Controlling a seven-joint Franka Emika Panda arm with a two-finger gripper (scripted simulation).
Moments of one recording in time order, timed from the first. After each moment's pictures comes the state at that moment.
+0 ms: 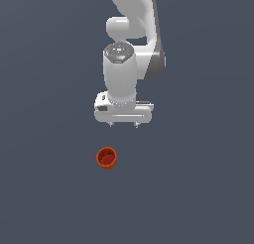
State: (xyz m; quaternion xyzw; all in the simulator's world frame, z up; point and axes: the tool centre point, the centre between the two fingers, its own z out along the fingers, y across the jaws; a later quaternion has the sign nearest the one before) arm 0.007 -0.012 0.185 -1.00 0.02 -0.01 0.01
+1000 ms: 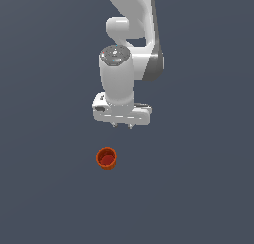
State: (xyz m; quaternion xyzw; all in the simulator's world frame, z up) arm 0.009 -0.016 0.181 -1.00 0.07 0.00 0.02
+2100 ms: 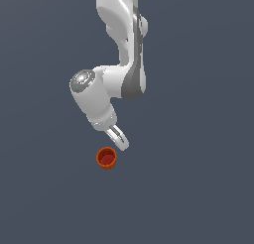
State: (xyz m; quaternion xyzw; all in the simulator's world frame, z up) arm 0.034 -0.056 0.136 -0.90 0.43 0.04 0.09
